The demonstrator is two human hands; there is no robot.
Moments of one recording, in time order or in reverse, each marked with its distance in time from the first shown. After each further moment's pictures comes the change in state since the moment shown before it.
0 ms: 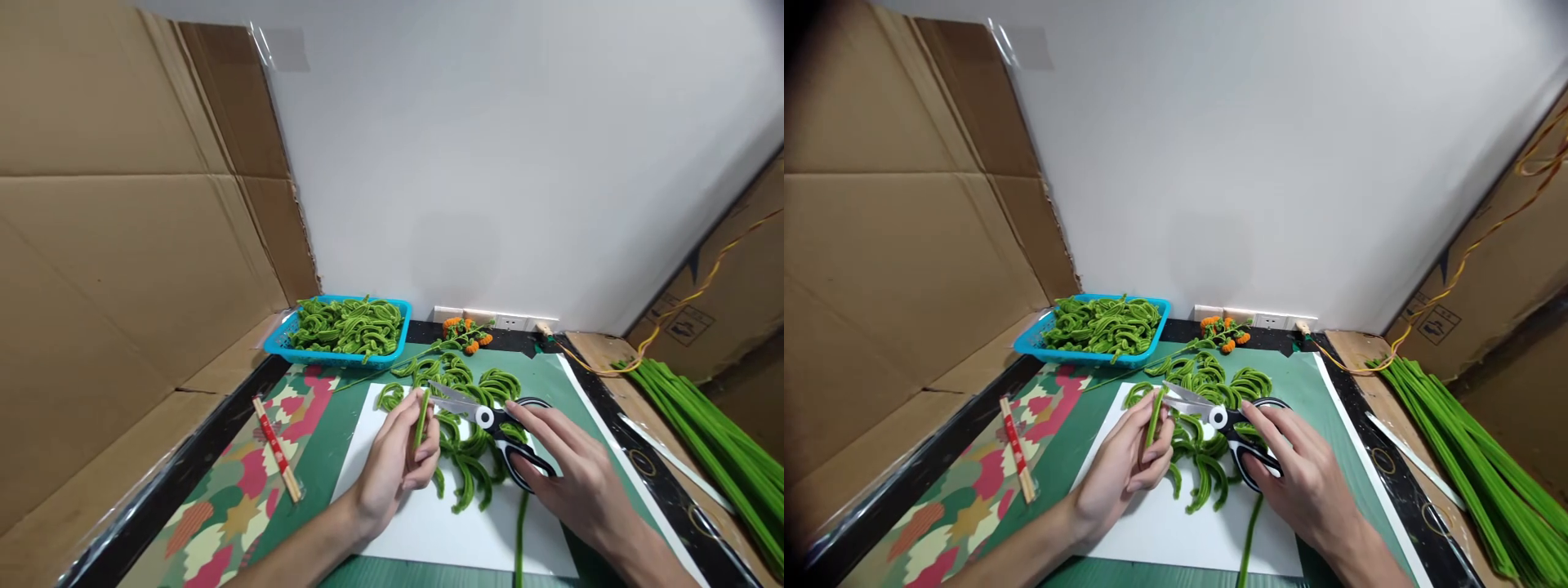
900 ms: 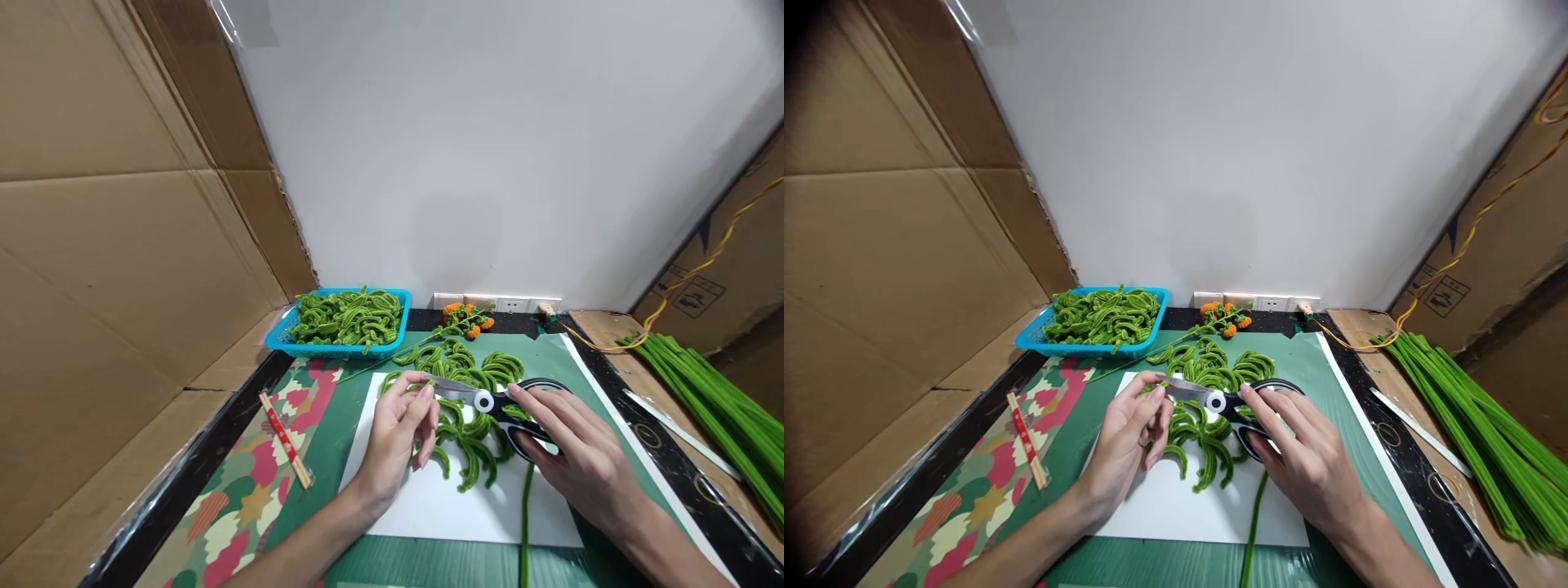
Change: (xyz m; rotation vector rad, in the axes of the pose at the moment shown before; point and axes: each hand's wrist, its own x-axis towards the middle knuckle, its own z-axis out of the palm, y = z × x) left_hand 0.007 -0.002 0.000 0.206 0.121 0.201; right_hand 0.000 -0.007 -0.004 -0.067 0.024 -0.048
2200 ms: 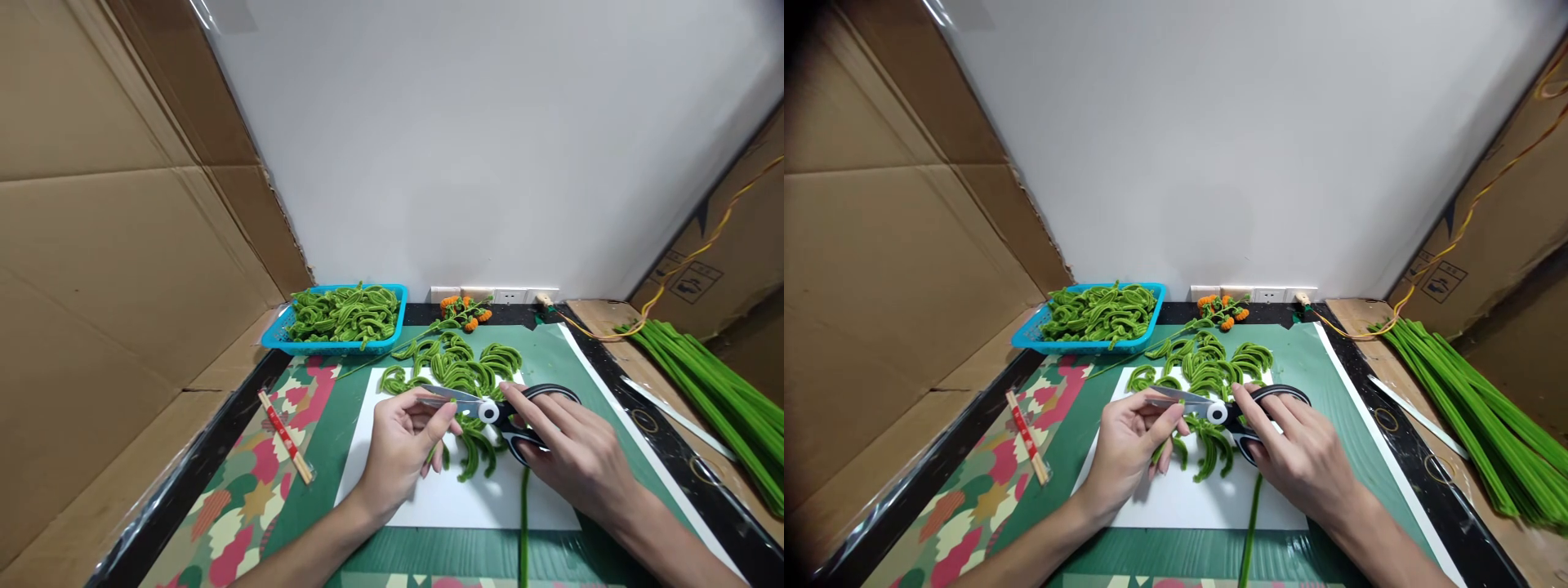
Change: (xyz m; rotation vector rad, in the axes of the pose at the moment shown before) left_hand -0.010 0.001 0.010 0.181 0.038 -0.001; right_hand 0.001 -0.008 -0.003 -0.127 -0.076 -0.040
